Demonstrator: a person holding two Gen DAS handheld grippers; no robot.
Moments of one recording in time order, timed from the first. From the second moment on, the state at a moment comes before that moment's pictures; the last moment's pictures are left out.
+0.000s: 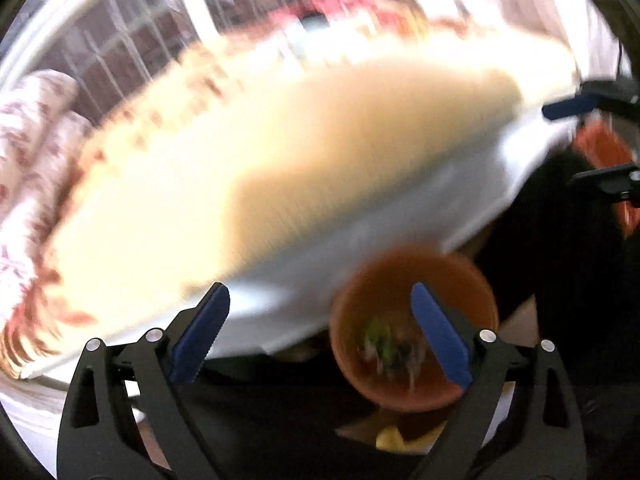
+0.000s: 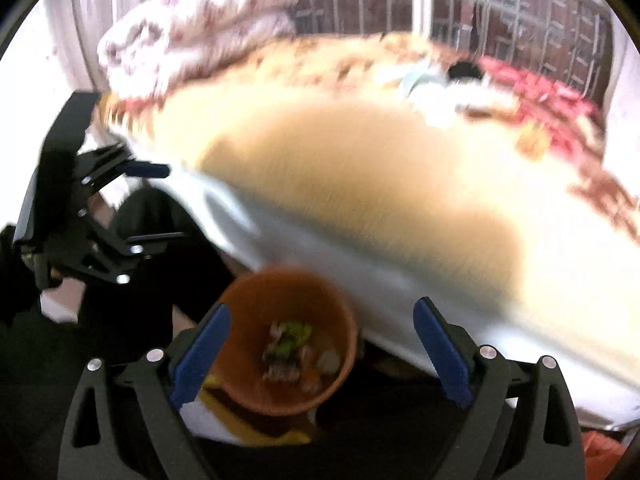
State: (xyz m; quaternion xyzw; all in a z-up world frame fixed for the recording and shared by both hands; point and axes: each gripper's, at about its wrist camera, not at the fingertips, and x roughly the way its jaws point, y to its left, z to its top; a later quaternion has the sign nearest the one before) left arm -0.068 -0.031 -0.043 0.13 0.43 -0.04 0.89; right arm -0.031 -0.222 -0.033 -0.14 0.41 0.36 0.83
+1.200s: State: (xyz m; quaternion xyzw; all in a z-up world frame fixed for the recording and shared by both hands) left arm 0.105 -0.067 -0.015 -0.15 0.42 -0.02 0.90; right arm 0.234 -0.272 -0.050 0.08 0.44 0.07 0.89
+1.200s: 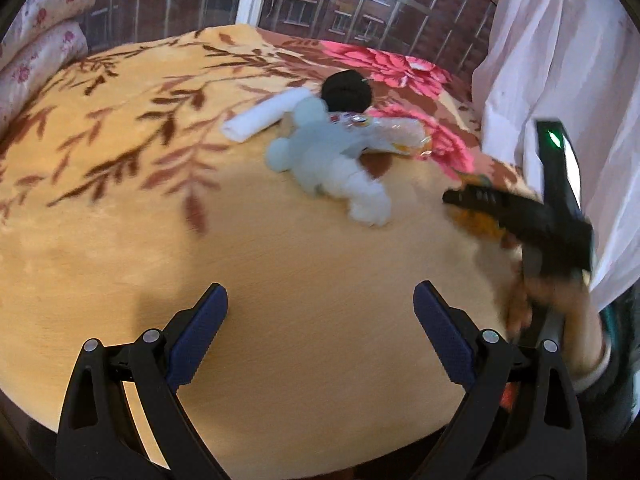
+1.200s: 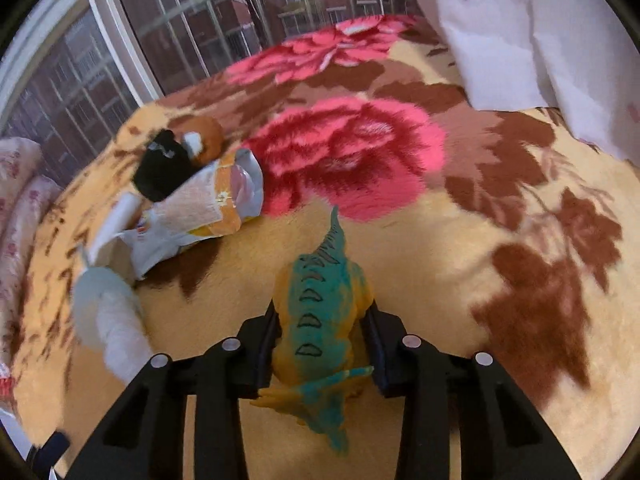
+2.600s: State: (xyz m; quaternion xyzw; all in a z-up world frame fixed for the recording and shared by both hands) left arm 0.086 -0.099 -0.014 -0.05 0.41 -0.05 0.91; right arm 0.094 -0.337 -0.029 0.11 0.38 0.16 0.90
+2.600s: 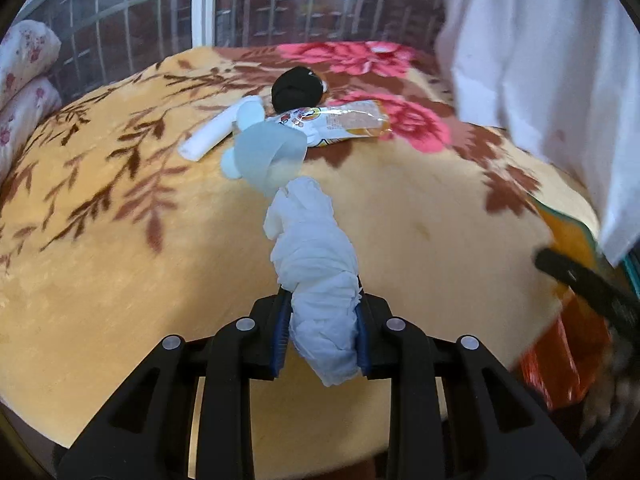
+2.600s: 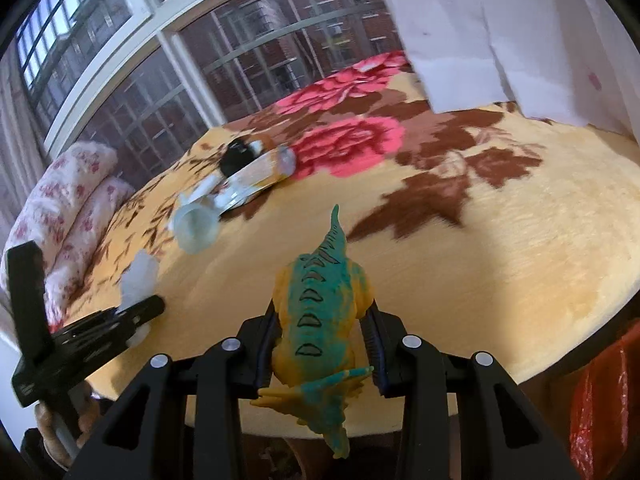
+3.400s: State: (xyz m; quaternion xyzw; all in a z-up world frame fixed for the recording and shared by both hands) left arm -0.079 -0.047 -0.059 0.06 0.41 -0.13 0.90; right arm -0.040 -0.206 -0.047 -0.05 0.40 0.39 0.83
